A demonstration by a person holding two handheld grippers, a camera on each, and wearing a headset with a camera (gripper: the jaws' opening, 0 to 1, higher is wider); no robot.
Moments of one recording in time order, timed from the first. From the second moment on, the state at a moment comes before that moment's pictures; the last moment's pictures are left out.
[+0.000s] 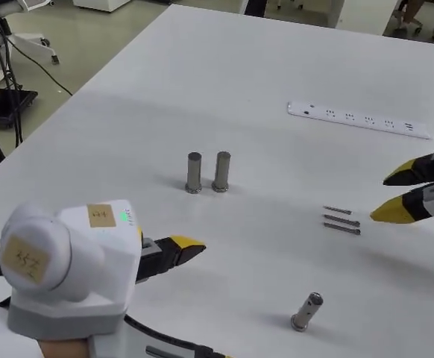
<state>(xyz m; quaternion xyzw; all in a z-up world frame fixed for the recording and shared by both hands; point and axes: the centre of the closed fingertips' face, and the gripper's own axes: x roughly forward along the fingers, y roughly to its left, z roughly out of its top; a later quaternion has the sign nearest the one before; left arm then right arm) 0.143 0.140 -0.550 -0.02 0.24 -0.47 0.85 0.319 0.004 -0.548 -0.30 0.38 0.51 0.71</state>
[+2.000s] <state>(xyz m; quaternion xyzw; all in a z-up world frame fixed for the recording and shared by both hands) 0.146 0.134 -0.546 -0.06 0.24 -0.46 0.85 0.349 0.019 -0.612 -0.39 0.40 0.52 0.65</state>
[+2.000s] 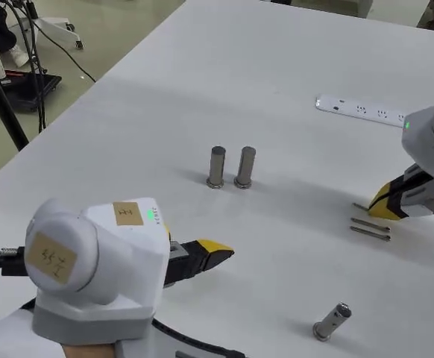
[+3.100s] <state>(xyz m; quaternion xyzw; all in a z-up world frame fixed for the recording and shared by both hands) 0.149 0.137 -0.537 -0.06 0.23 -0.46 0.86 0.328 0.016 -0.578 -0.38 0.32 0.49 0.71</state>
